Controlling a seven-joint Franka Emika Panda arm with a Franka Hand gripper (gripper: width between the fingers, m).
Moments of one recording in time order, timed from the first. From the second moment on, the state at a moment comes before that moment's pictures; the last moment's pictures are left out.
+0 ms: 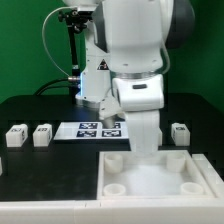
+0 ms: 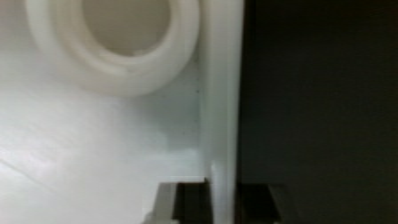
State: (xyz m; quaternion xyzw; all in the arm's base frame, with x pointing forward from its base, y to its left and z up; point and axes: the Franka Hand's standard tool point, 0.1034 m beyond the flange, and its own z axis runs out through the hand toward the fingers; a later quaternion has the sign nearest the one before) arm 0.502 0.061 0.023 -0.72 -0.69 0.01 0.06
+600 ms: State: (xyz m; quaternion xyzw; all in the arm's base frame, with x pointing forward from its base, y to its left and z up) arm 0.502 0.059 0.021 -0.71 -0.70 0.01 0.05
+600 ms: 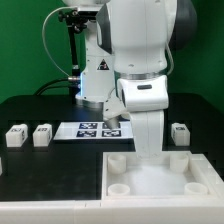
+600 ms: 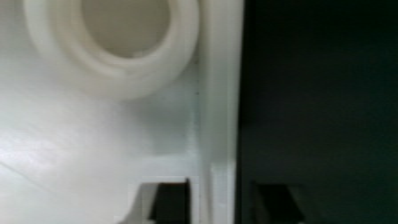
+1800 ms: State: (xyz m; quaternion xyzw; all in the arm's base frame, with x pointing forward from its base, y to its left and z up) arm 0.482 0.075 0.053 -0.78 -0.62 0.01 0.04
